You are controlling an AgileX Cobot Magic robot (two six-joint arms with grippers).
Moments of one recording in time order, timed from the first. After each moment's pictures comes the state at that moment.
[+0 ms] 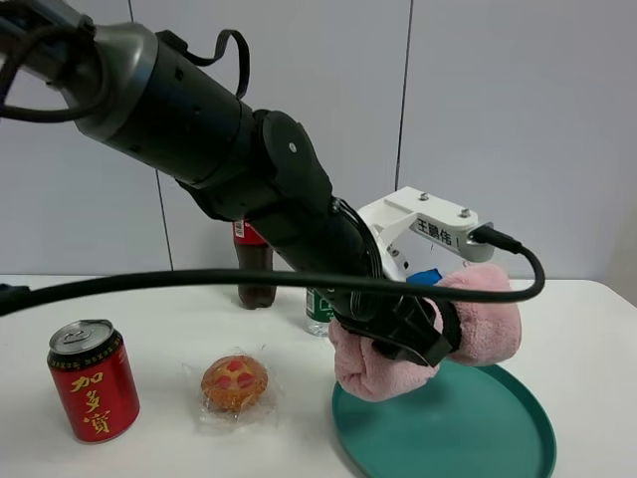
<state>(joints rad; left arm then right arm) -0.81 2.05 -1.34 -0.57 0.29 0.78 -0.11 0.00 -0.50 -0.04 1.06 -0.01</state>
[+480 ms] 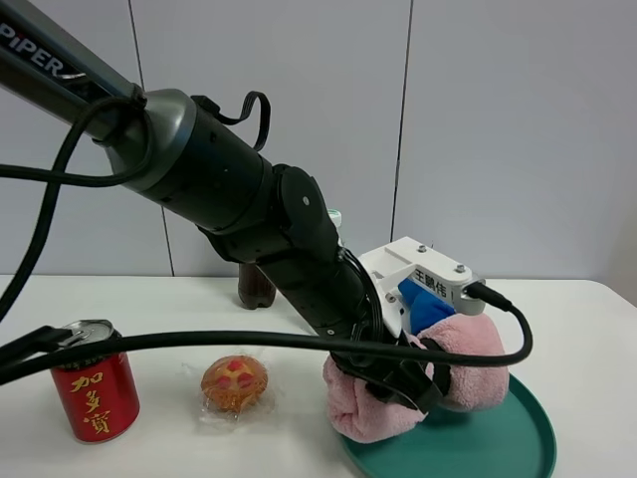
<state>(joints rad) -0.81 2.12 -1.34 -0.57 0.29 0.78 -0.11 0.00 -0.50 -0.04 1.06 -0.01</state>
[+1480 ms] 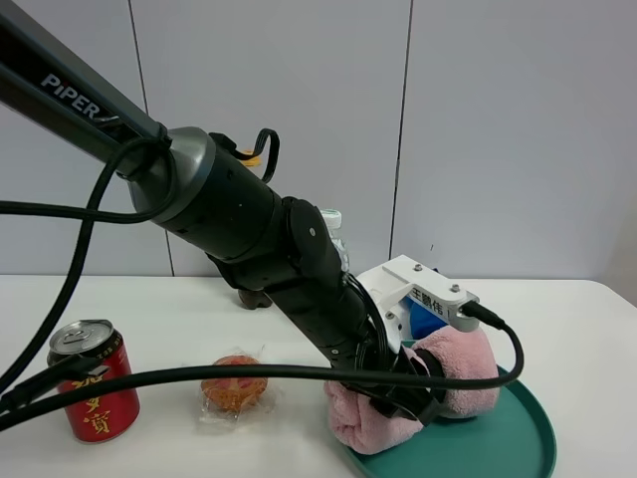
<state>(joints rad) -0.81 2.18 -1.34 -0.62 0.21 0.78 -0.11 0.00 -0.50 -0.04 1.06 -0.01</state>
